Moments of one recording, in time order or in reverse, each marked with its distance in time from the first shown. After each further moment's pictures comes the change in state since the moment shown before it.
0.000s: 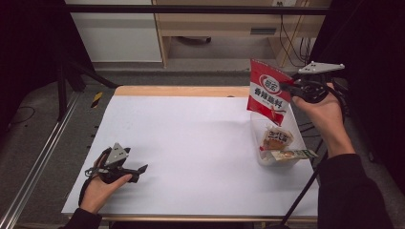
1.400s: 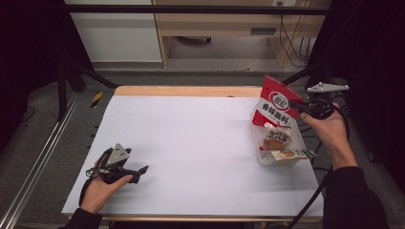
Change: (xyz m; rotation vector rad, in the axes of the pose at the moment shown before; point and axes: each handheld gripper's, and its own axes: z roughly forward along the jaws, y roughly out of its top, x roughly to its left) left arm -0.002 0.000 0.001 0.013 -0.011 0.009; right arm -0.028 -0.073 0.011 0.078 -0.016 0.118
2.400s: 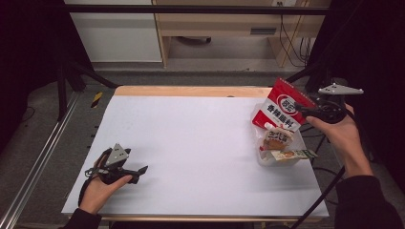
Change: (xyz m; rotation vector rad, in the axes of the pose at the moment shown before) left arm 0.000 0.000 -0.003 -0.004 -0.002 0.000; right arm 0.004 0.001 -0.032 -0.040 -0.148 -0.005
